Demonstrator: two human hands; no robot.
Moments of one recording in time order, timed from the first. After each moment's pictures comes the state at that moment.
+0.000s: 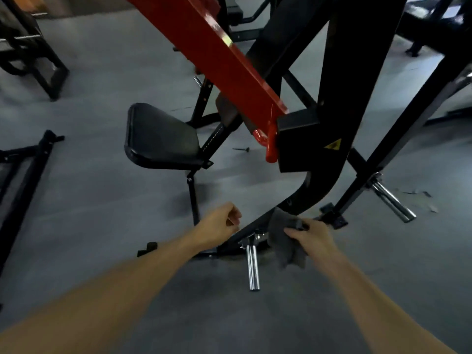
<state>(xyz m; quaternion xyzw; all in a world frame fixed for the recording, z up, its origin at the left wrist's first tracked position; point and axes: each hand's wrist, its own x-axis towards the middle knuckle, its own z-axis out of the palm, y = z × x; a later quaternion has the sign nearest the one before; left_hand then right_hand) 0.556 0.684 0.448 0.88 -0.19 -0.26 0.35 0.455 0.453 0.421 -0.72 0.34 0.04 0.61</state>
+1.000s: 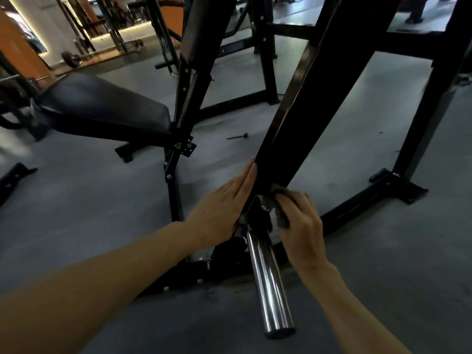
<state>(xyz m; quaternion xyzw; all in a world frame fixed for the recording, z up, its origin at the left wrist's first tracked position) 0.638 0.636 0.022 0.84 -0.54 0.06 0.08 0.542 0.472 -0.059 -0.83 0.04 -0.47 0.31</state>
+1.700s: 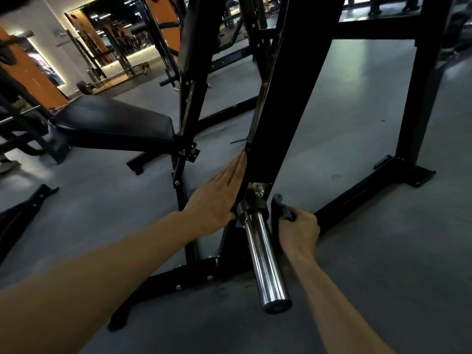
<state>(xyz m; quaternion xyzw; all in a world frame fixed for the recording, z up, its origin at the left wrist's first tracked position) 0.623 0.632 0.032 0.87 -0.50 0.07 -0.01 0.518 0.494 -0.068 -0.71 0.33 -0.25 0.57</state>
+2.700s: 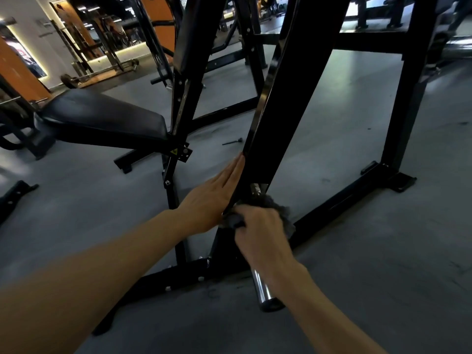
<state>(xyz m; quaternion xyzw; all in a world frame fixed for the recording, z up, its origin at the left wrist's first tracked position) 0.614 0.633 0.042 0.87 -0.49 0.01 -0.04 0.495 0.537 0.001 -0.89 0.10 -0.19 0.39</state>
